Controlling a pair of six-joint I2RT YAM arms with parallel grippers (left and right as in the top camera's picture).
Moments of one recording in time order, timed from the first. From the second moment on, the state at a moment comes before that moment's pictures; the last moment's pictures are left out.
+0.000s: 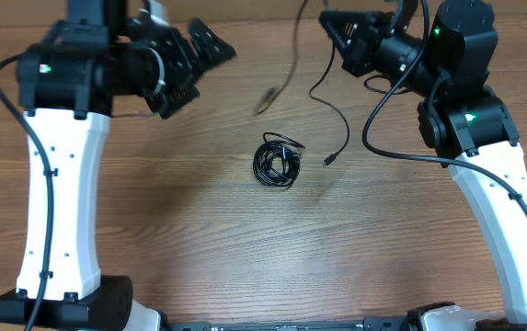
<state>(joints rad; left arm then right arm) -0.10 1.70 2.09 -1.28 0.64 -0.79 0.22 1.48 1.51 -0.19 -0.65 0.47</state>
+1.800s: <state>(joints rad) -0.09 1.70 2.09 -1.15 0.59 -1.25 0.43 1.48 1.52 -0.36 -0.74 0.30</state>
